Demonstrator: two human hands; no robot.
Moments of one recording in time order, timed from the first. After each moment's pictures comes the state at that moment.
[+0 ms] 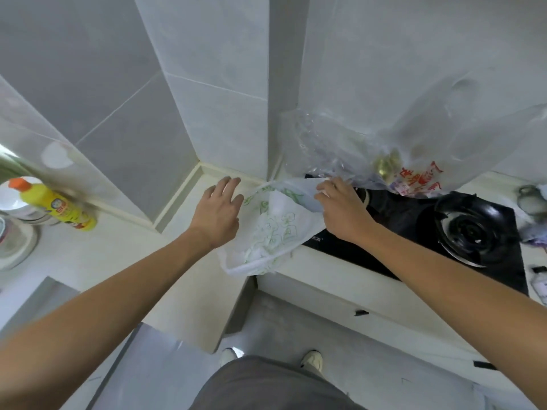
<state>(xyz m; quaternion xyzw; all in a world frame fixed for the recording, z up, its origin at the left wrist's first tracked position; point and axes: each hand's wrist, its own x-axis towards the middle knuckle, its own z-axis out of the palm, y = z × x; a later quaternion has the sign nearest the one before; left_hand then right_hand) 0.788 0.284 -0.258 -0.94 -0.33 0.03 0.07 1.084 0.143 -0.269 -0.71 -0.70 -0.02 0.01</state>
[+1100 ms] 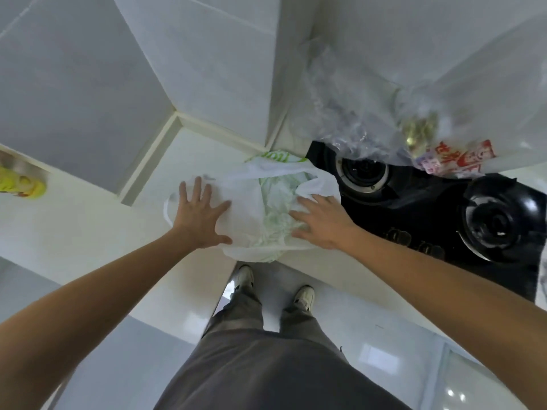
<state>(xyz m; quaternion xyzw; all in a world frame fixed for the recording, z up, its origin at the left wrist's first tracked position) 0.783 0.322 -0.392 -0.88 -0.36 0.31 0.01 1.073 0.182 -0.370 -0.64 -0.70 0.21 -0.23</state>
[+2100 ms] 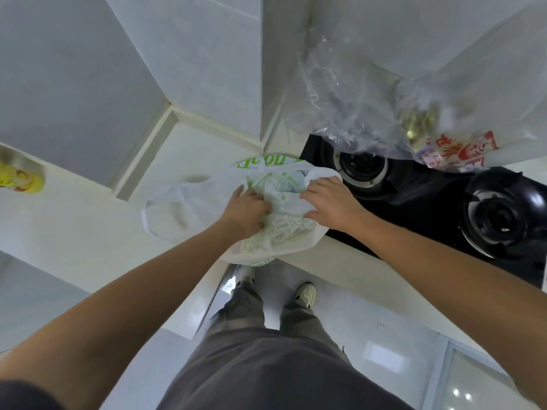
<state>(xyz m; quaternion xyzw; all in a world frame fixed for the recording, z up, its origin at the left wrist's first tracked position) 0.879 0.287 -0.387 -0.91 -0.30 0.21 -0.17 1.107 0.192 -0.365 -0.64 -0.74 0.16 -0.11</state>
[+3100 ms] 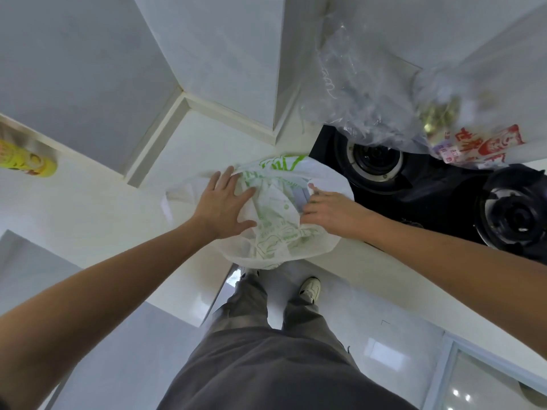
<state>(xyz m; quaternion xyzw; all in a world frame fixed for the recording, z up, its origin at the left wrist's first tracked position) 0.802 0.296 -0.393 -0.93 -0.32 0.15 -0.03 1.093 0.175 -0.390 -0.42 -0.91 0.06 -0.03</state>
